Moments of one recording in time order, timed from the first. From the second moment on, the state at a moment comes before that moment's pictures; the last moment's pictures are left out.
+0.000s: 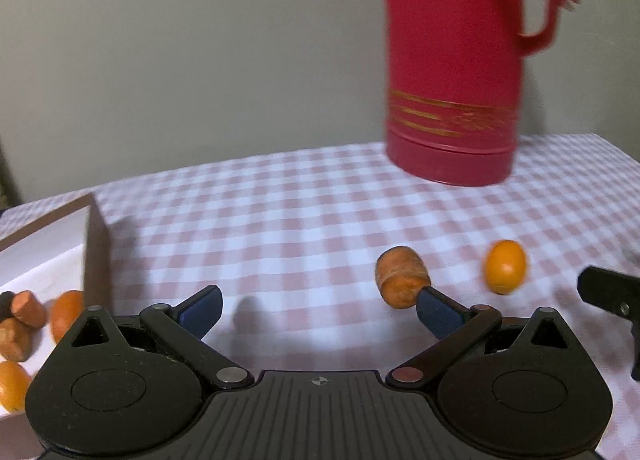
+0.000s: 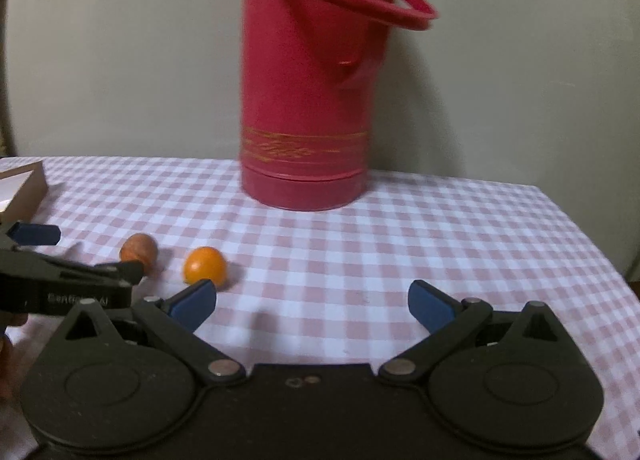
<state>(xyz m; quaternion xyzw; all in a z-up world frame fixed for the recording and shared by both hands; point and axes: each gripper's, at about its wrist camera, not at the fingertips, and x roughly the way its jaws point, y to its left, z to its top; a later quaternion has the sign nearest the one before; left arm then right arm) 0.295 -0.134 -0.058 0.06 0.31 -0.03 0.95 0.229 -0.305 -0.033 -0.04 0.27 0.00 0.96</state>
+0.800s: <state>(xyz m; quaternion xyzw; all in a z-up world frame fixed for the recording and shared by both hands) 0.299 -0.129 -0.061 0.06 0.31 -0.05 0.95 0.277 -0.267 -0.053 -0.05 0.30 0.08 0.95</state>
